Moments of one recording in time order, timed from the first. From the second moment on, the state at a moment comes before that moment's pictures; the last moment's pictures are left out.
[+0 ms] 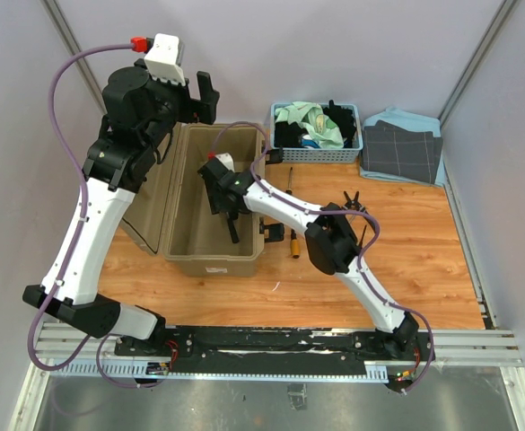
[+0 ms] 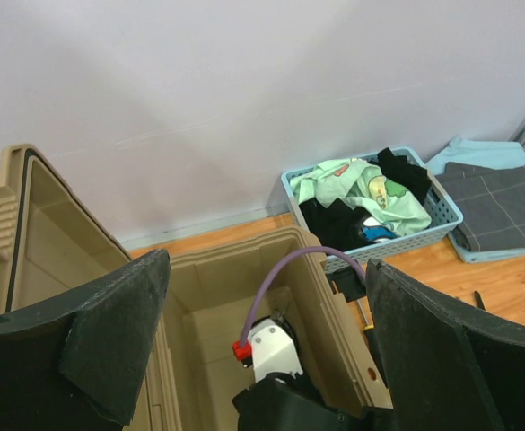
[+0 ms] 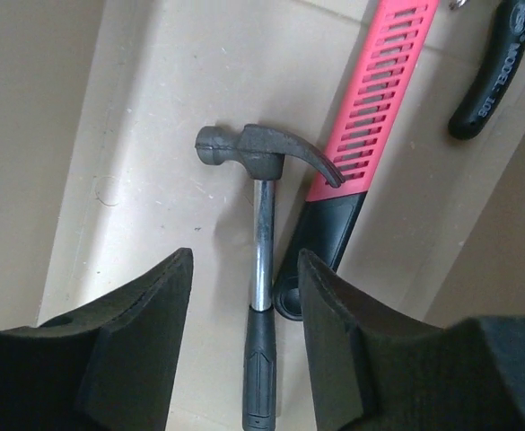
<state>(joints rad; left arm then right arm) -0.39 1.40 1.86 -0.49 -0.10 -0.01 0.91 2.48 2.26 -0.71 0.26 0.52</state>
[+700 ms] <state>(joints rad) -0.39 1.40 1.82 -0.47 -0.09 -0.01 0.58 1.75 1.98 -0.58 0.53 0.33</state>
